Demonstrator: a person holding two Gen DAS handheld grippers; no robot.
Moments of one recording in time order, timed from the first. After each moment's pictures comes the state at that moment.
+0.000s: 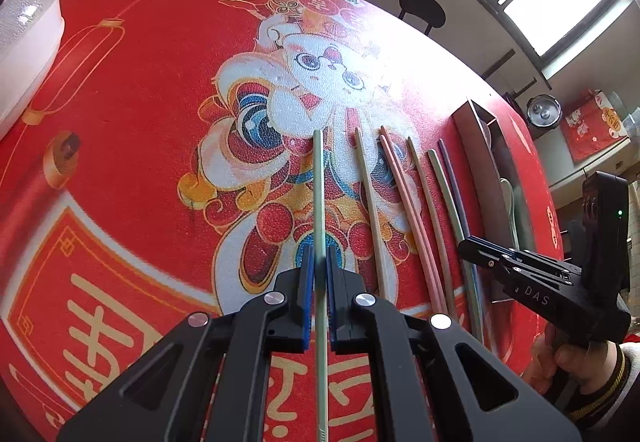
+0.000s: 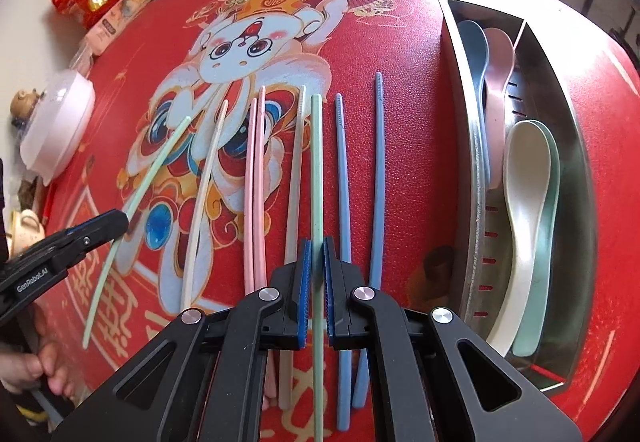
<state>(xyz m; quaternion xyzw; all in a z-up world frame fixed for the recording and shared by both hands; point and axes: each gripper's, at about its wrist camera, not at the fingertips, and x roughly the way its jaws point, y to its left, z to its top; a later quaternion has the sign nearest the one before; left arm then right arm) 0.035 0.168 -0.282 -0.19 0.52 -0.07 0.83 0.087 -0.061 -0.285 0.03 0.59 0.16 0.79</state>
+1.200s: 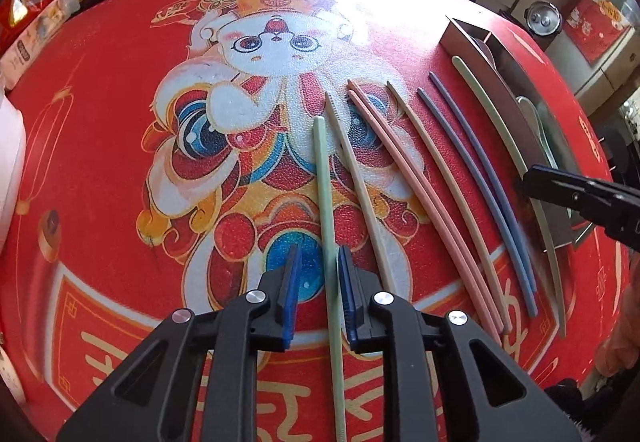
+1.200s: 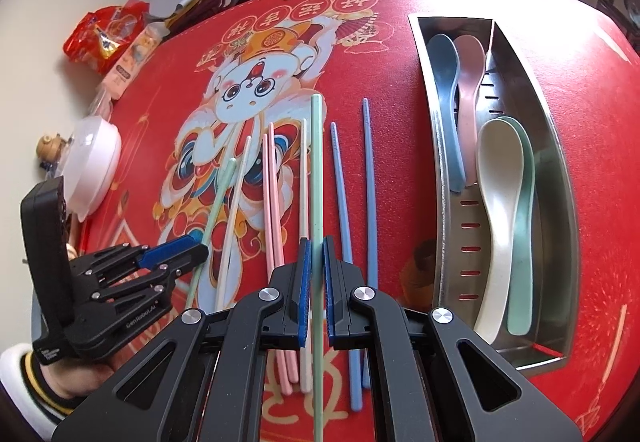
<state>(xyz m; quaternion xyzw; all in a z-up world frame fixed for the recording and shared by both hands) 0.055 0.107 -0.301 0.01 0.56 -0.09 0.83 0.078 -0.085 -0.260 0.10 0.56 0.17 0.80</state>
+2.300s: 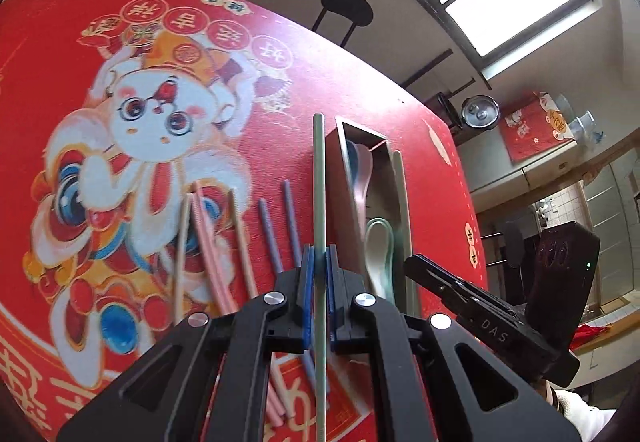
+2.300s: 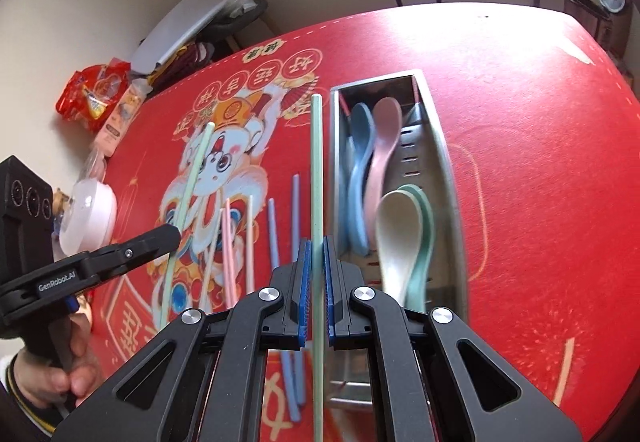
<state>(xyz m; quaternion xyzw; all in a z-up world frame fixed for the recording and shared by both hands) 0.112 0.054 -0.227 -0.24 0.51 -0.18 0.81 0.104 -0.169 -0.226 0.14 0.52 0.13 0.83</state>
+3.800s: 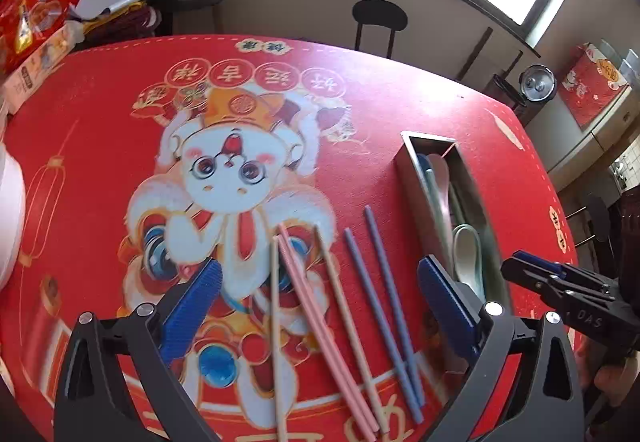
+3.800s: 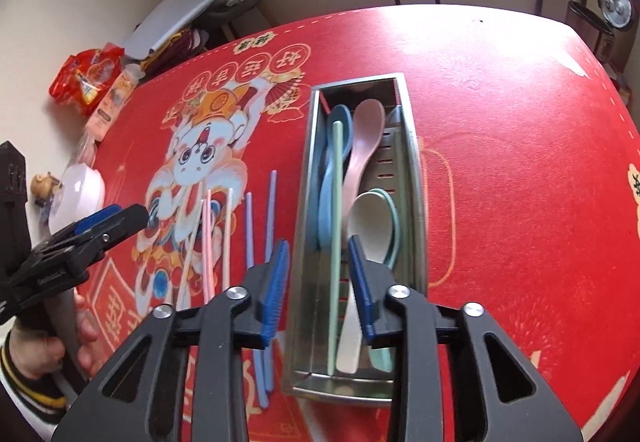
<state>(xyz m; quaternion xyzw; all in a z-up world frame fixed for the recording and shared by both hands) 0.108 0.071 -0.224 -0.08 0.50 -0.07 0.86 0.107 -0.172 -0.223 0.11 0.53 0.15 0.83</state>
